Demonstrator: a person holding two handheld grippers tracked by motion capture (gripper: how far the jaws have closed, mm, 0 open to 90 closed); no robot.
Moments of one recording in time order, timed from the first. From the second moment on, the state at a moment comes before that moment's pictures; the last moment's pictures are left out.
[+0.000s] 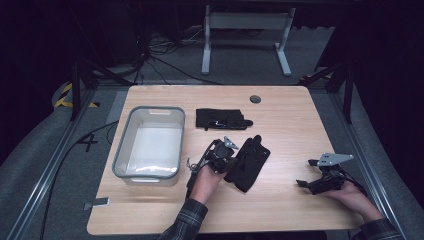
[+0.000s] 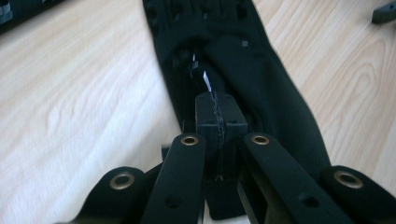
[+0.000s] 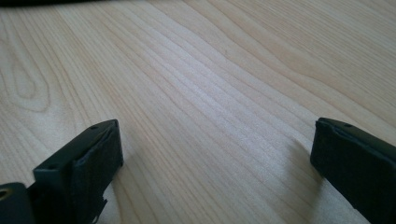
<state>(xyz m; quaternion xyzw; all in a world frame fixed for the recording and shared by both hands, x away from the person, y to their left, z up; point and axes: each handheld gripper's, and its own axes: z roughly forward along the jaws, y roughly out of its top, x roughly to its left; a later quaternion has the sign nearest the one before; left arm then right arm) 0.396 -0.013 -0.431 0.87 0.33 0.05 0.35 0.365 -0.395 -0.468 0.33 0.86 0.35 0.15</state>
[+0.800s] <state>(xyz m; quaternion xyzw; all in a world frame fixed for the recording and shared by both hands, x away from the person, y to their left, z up) 0.376 -0.070 -0.451 0.91 0.26 0.00 0.33 0.365 -0.396 -0.468 0.32 0.86 0.35 0.15</state>
